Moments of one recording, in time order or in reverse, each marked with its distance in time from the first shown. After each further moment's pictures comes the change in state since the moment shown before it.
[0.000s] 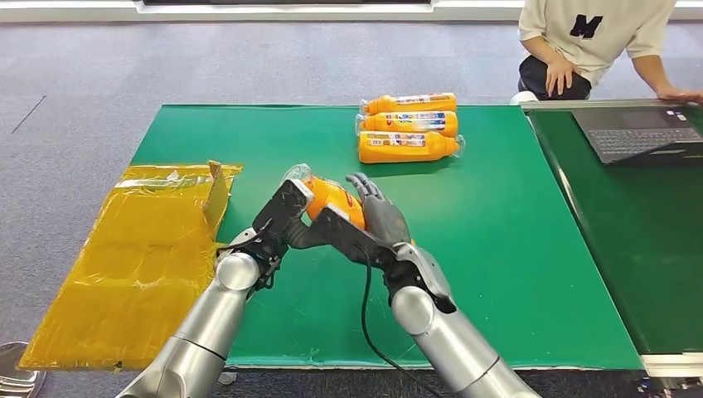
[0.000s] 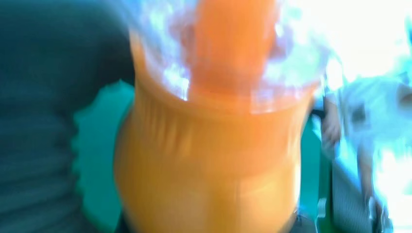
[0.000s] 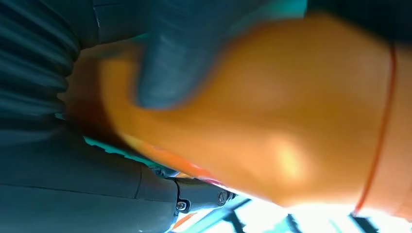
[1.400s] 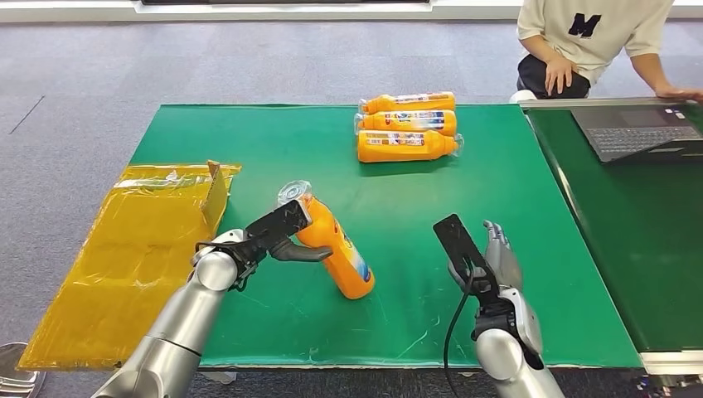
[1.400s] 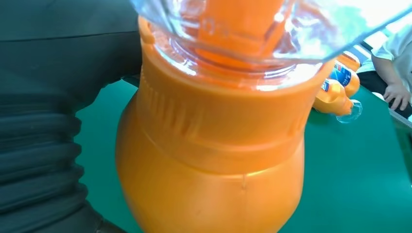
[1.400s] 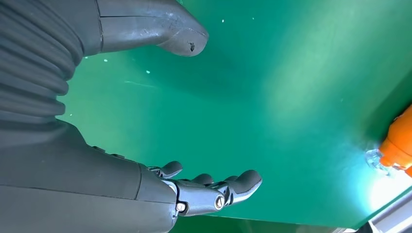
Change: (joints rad) left arm 0.005 0.077 -0.001 -0.054 -0.171 -0.155 0.031; right arm 0.300 -0.148 -0.274 -0.350 0.073 -0.049 0.537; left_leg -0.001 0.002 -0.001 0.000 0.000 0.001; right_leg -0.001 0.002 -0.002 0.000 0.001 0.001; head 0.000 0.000
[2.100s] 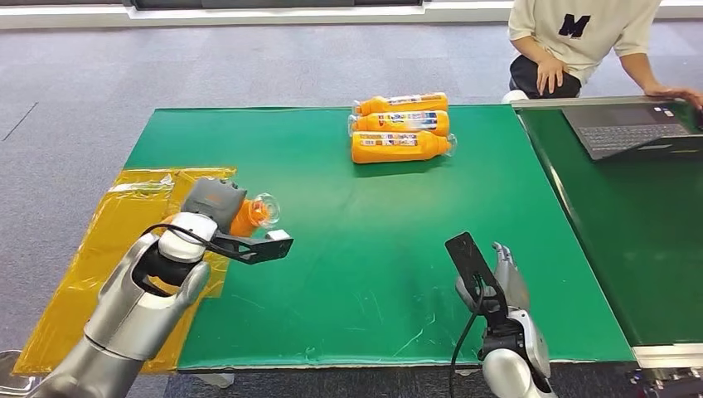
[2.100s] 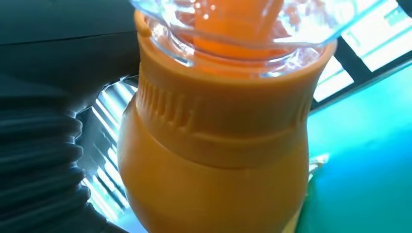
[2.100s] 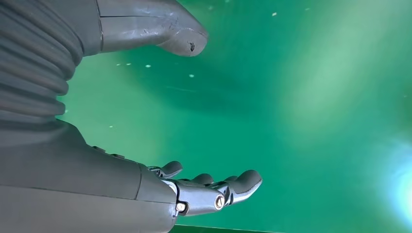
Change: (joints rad) left arm -0.020 0.313 -0.304 -0.399 -1.008 -0.259 0.410; right arm 0.103 0.010 -0.050 -0.033 -0.015 -0.018 0.000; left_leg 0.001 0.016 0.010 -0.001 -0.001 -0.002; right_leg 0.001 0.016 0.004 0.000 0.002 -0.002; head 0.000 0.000
